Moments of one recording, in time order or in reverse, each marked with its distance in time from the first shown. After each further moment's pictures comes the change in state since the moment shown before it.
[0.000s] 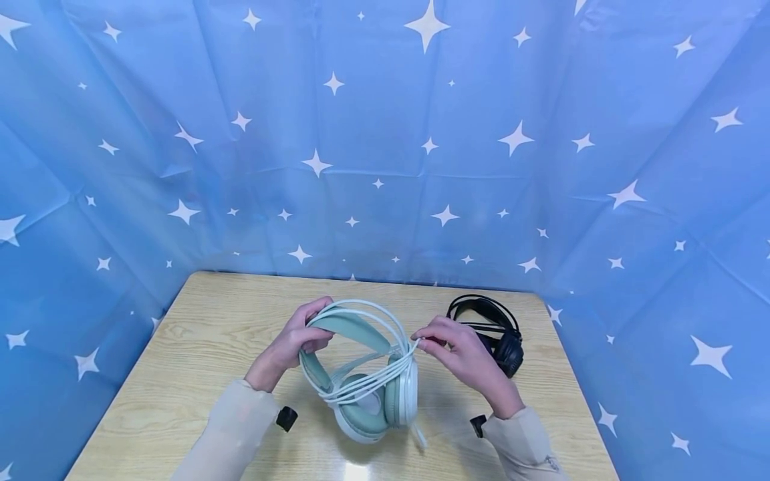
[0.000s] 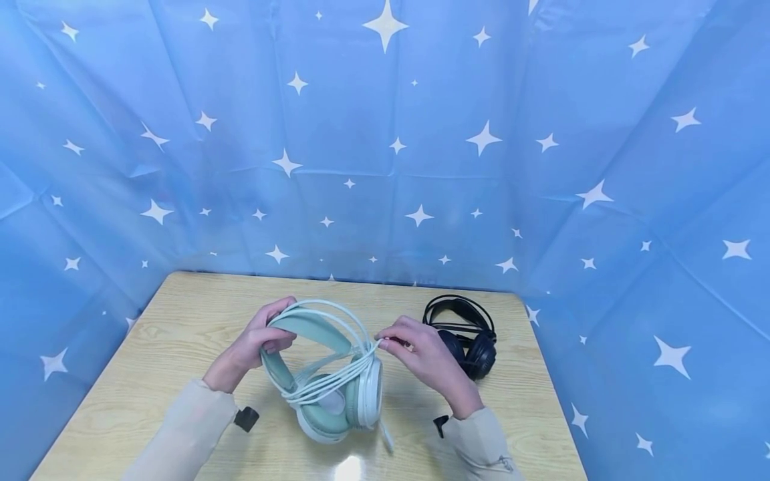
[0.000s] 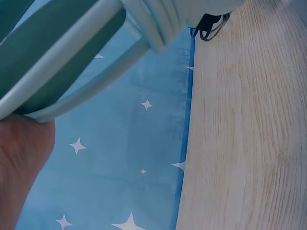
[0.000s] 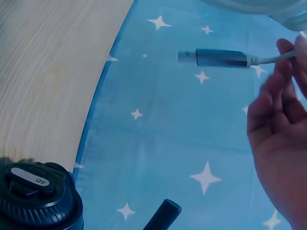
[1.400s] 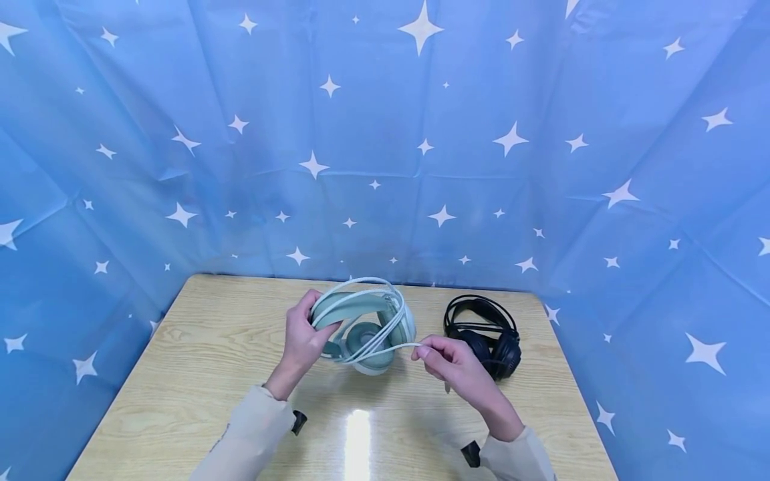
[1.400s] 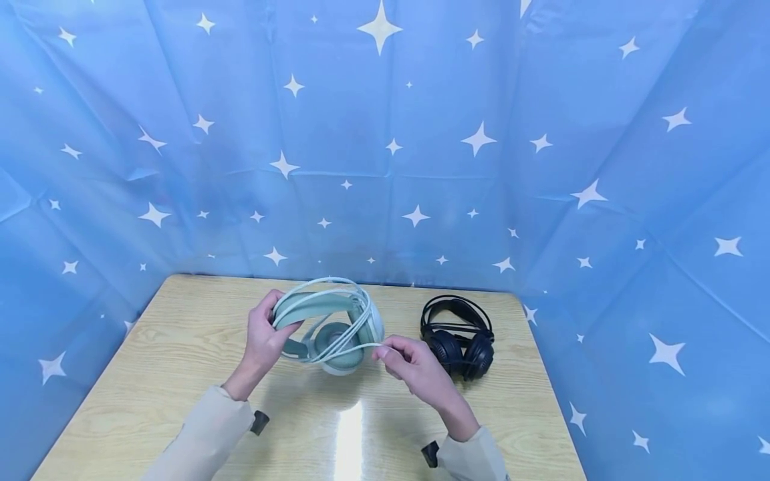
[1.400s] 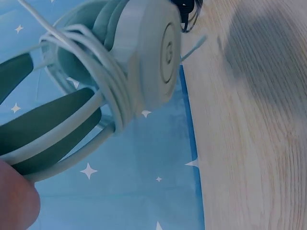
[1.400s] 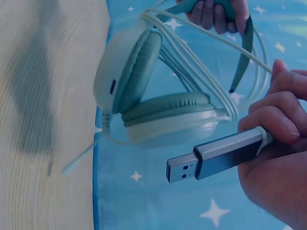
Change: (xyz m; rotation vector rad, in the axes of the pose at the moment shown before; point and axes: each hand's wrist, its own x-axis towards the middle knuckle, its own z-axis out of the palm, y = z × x) left_hand 0.013 -0.013 0.034 0.810 0.683 0.264; right_hand -0.014 -0.037 0.000 0.513 -0.093 0.332
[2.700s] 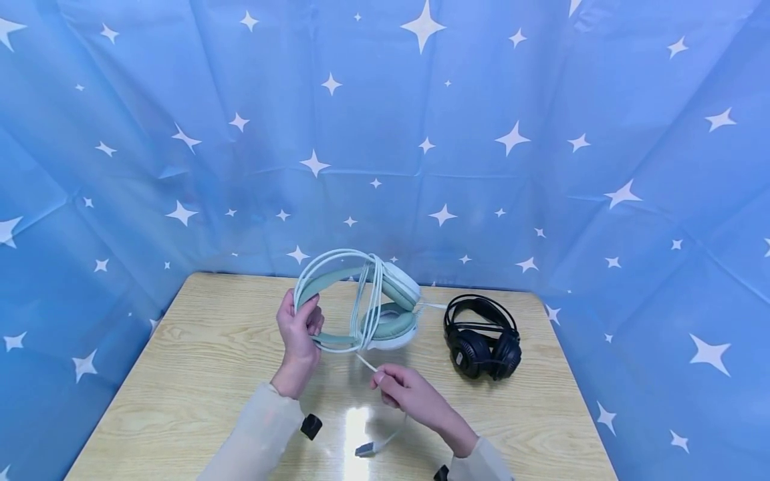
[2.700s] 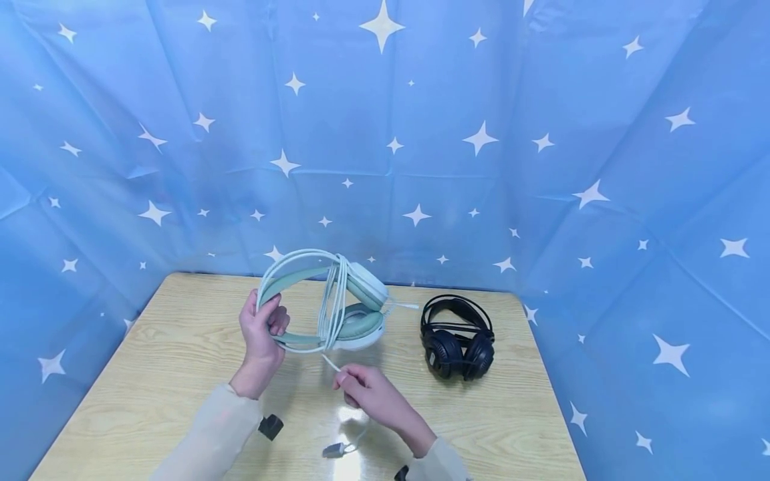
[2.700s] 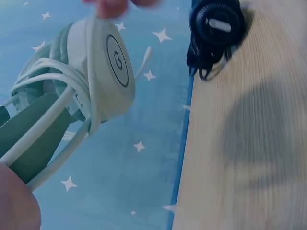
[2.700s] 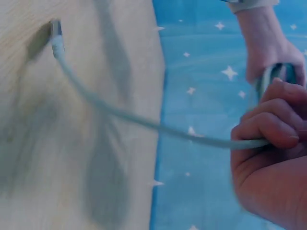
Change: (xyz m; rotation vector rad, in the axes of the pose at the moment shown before) left_hand 0.005 0.002 0.012 -0.789 0.368 -0.331; right_hand 0.012 0.034 0.072 0.091 -0.190 0.190
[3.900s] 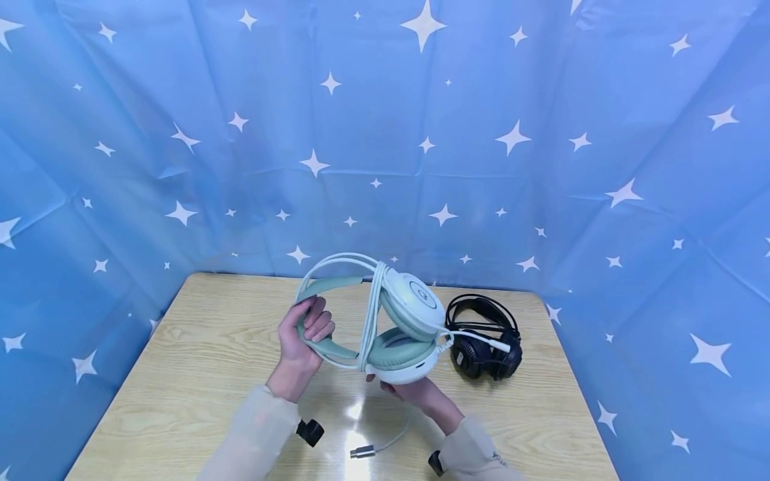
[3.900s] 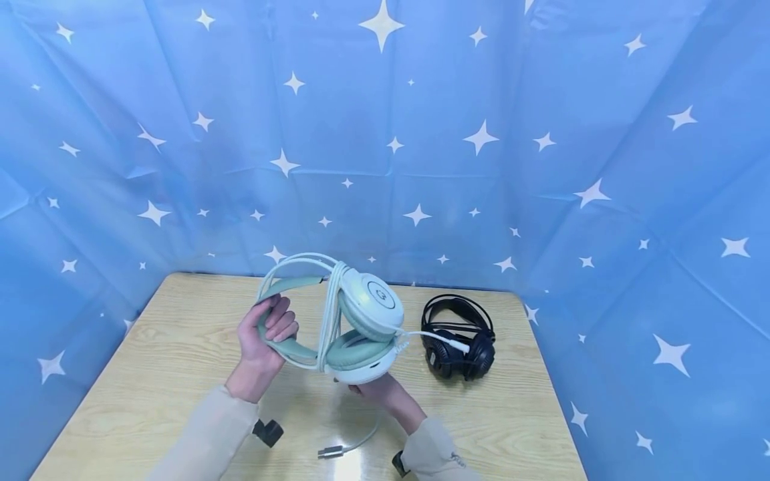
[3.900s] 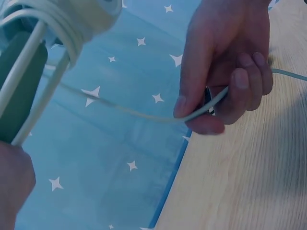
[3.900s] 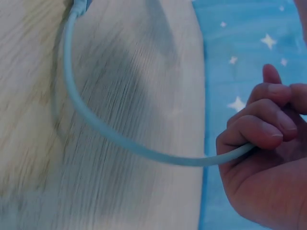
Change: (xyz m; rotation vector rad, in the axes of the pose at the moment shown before) left_hand 0.000 0.004 -0.010 -0.672 -0.475 -0.331; right_hand 0.024 0.048 -0.010 0.058 0.081 0.005
